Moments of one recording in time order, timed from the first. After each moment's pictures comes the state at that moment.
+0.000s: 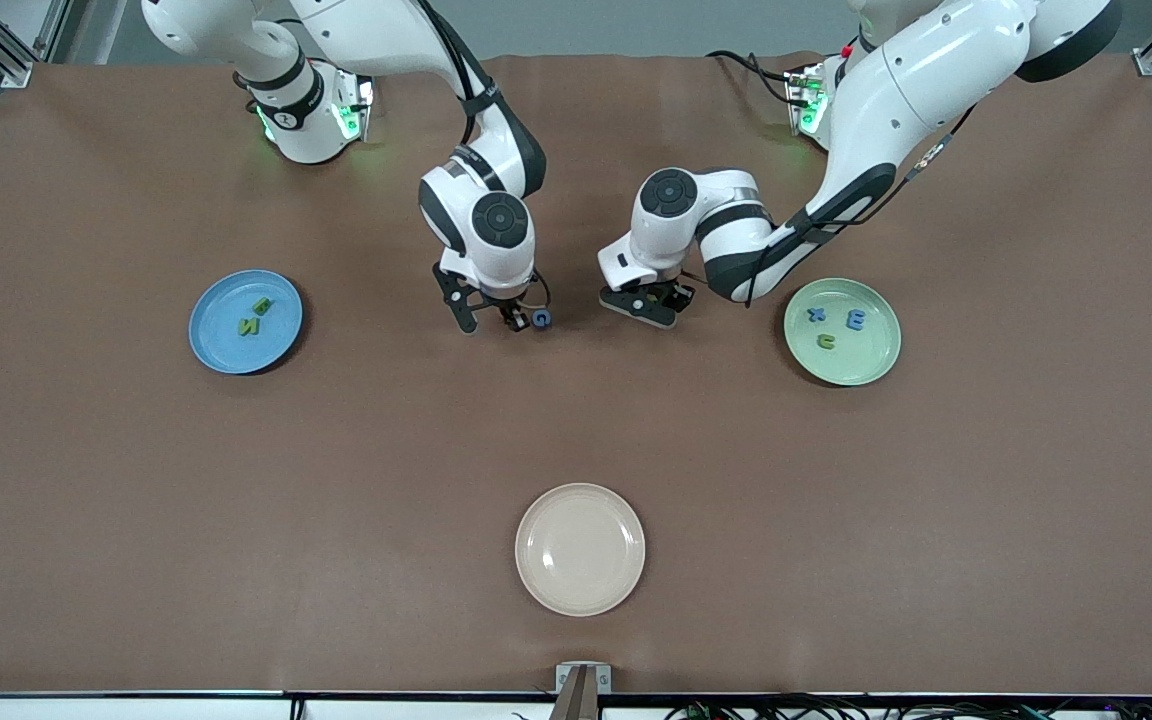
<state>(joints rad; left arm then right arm) 0.06 0.72 -0.87 -2.12 0.84 2.42 -0.96 0.96 0.49 -0.20 -2.01 0.13 2.28 1.70</state>
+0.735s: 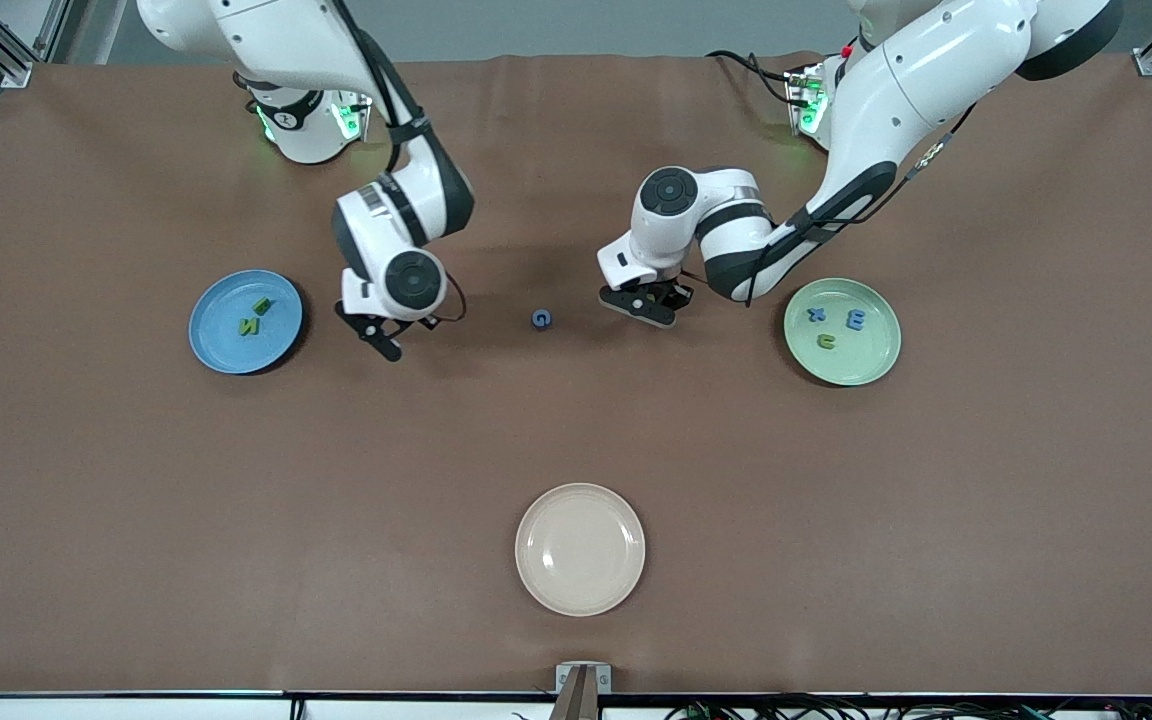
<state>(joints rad) 0.06 0.72 -0.87 -2.12 0.84 2.42 -0.96 0.78 0.40 -0.28 -2.12 0.03 2.02 1.15</state>
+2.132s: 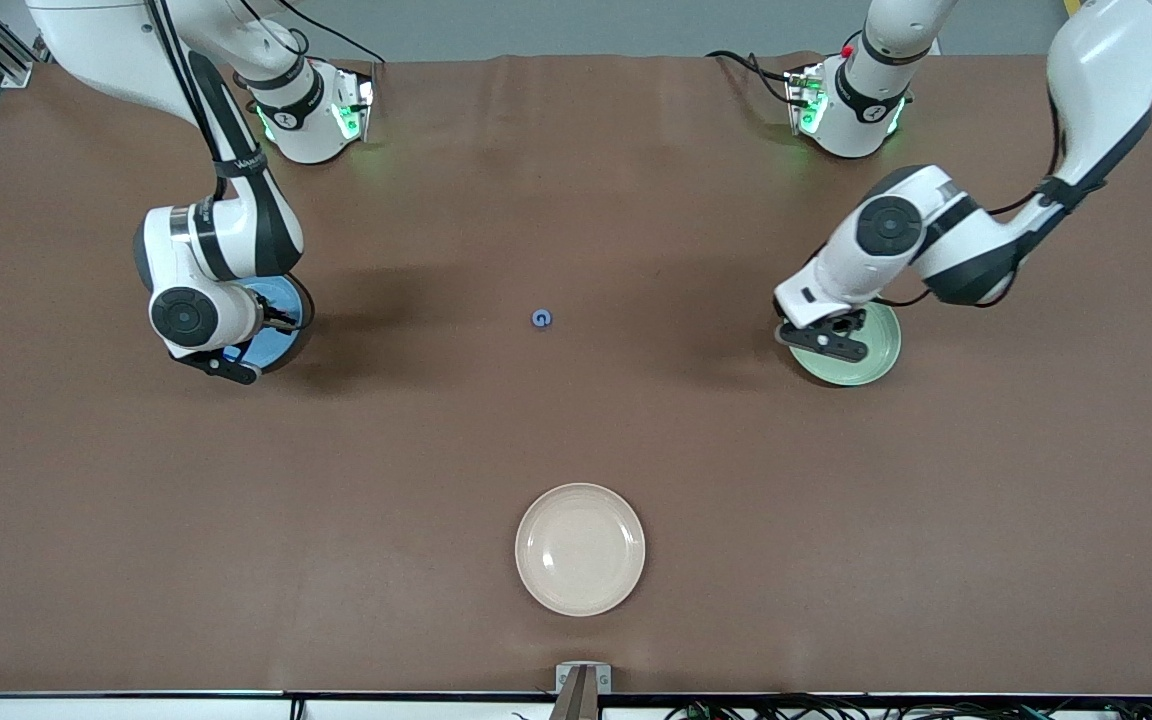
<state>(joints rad) 1.02 0.66 -1.33 -2.32 0.84 2.18 -0.58 0.38 0.28 -0.28 -2.24 -0.14 2.04 0.53</state>
